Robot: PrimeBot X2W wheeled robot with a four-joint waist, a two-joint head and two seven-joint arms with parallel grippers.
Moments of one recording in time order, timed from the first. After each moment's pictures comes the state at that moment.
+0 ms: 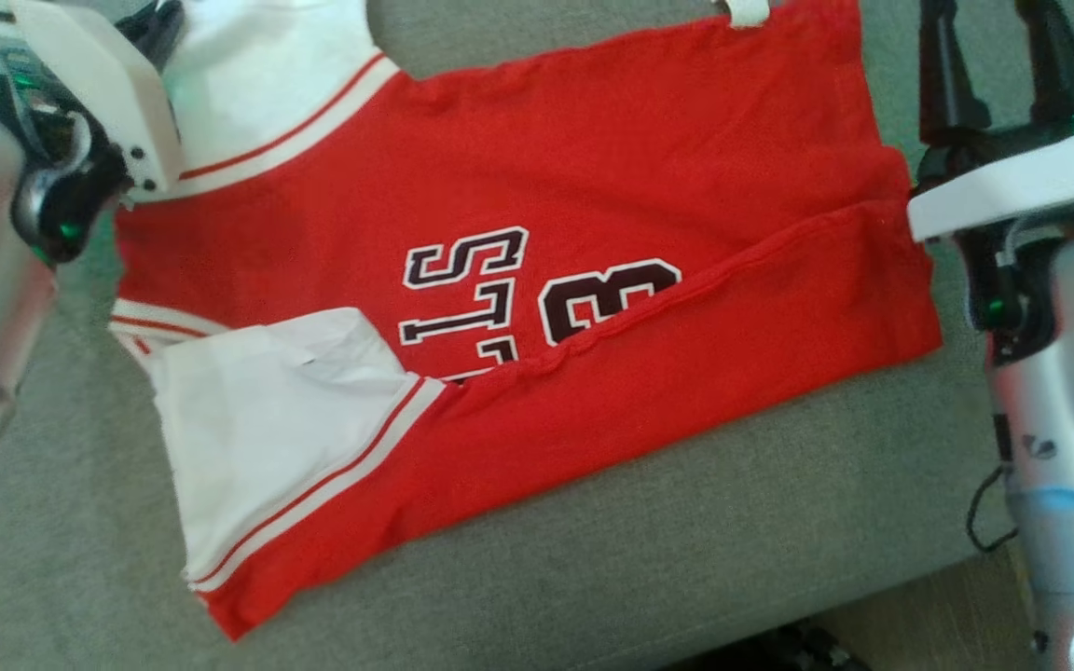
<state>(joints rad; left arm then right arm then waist) -1.13 0.49 -0.83 0.75 -0.92 -0.13 0.37 -0.63 -0.17 0.09 0.31 0.32 0.13 -0.08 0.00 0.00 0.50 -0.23</state>
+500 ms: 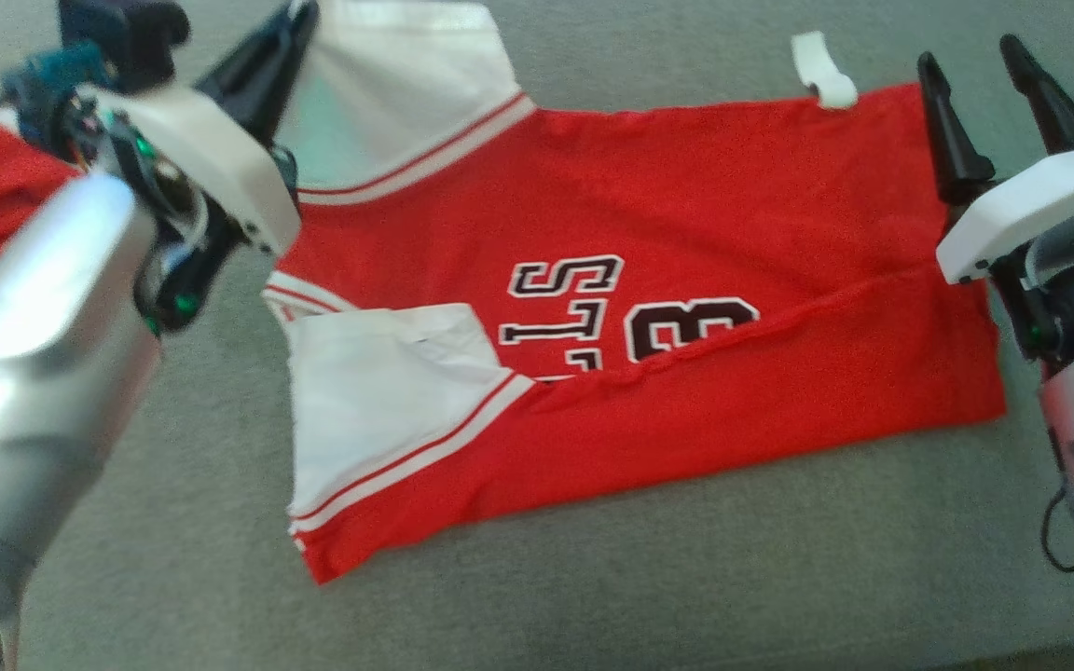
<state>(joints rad) -1.05 0.45 -0.88 0.58 -0.91 -0.13 0.06 -0.65 -0.31 0.18 0.48 0.31 0.13 0.02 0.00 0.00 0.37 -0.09</state>
